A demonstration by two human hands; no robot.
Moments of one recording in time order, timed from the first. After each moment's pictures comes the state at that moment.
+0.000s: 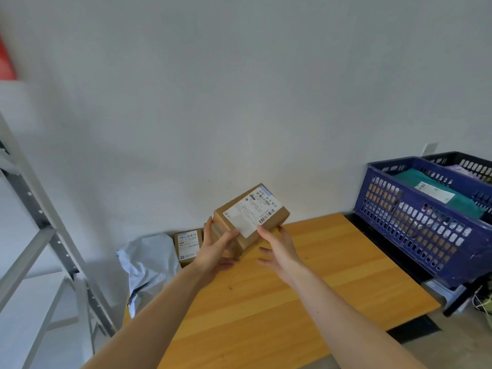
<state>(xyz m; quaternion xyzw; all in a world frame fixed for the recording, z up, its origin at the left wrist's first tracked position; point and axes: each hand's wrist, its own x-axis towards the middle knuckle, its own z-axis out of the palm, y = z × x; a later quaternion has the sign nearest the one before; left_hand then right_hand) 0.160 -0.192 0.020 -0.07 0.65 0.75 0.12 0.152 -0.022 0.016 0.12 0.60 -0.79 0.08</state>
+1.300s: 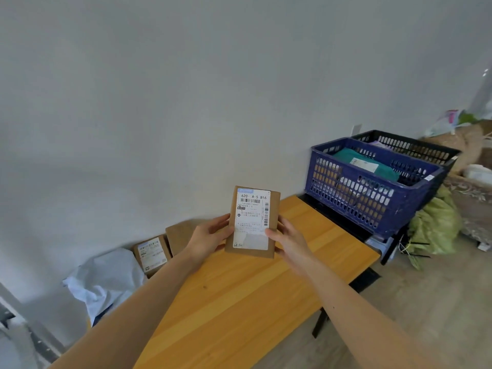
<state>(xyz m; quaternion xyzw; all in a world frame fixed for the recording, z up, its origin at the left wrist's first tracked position) 0.144 -0.170 0.035 0.11 0.73 0.66 0.14 0.195 0.035 0.017 0.09 0.64 -0.76 -0.05</state>
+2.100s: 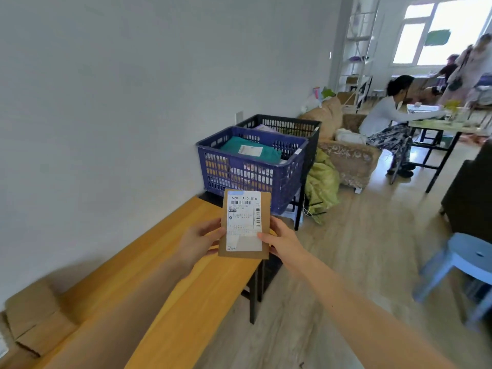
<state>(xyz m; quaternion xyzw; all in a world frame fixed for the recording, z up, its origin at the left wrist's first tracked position) 0.173 0.084 0.022 0.24 0.73 0.57 0.28 0.294 0.258 -0.019 0.23 0.61 -0.73 -0.19</state>
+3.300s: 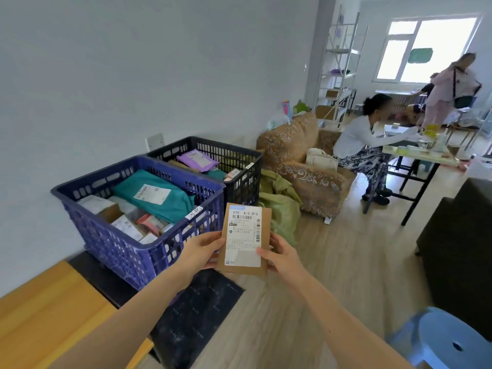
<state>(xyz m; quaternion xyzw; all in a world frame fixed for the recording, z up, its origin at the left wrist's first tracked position) 0.154 0.629 0.010 0.19 0.71 0.59 0.32 0.304 0.775 -0.005 0.26 0.62 -0.71 -0.21</state>
